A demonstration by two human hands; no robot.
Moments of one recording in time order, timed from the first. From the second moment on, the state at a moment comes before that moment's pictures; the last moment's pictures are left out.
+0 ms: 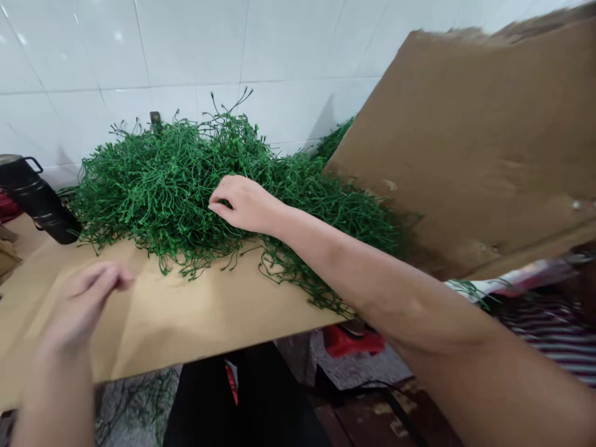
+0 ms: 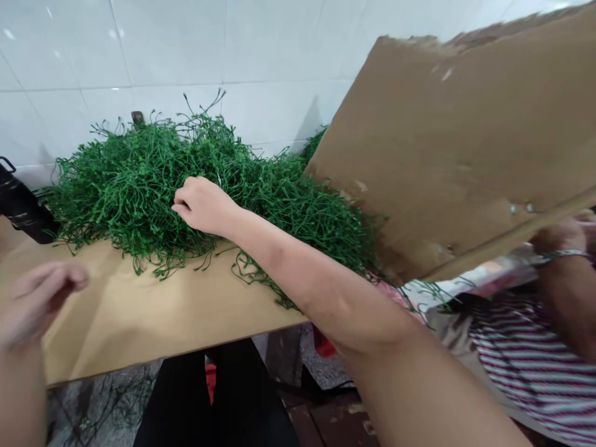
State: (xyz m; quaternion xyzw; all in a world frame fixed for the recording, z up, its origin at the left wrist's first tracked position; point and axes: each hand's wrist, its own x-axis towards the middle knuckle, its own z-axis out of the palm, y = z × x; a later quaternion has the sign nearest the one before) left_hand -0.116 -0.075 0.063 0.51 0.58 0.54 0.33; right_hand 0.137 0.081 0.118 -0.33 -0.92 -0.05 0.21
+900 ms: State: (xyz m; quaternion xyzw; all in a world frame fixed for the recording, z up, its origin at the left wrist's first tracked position) left_hand -0.026 0.025 -0.004 0.64 0.55 0.37 0.39; right_hand 0.134 0.124 0.141 -0.33 -0.87 -0.16 0.33
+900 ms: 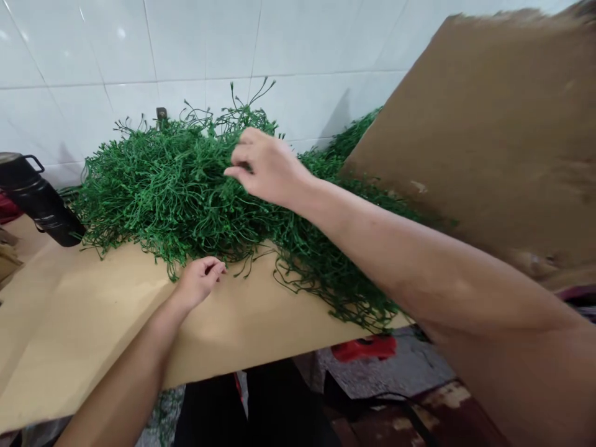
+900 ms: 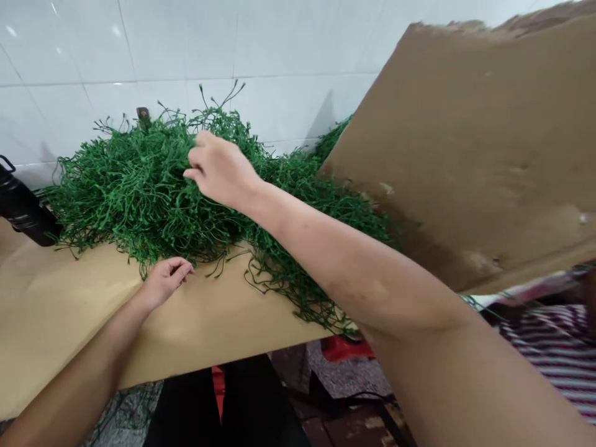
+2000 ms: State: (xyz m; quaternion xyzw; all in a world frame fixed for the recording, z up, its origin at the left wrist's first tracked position) left_hand -0.019 0.012 0.020 0.49 0.45 0.55 0.51; right_hand 0.181 -0.006 0.023 -0.29 -0.83 0.30 0.36
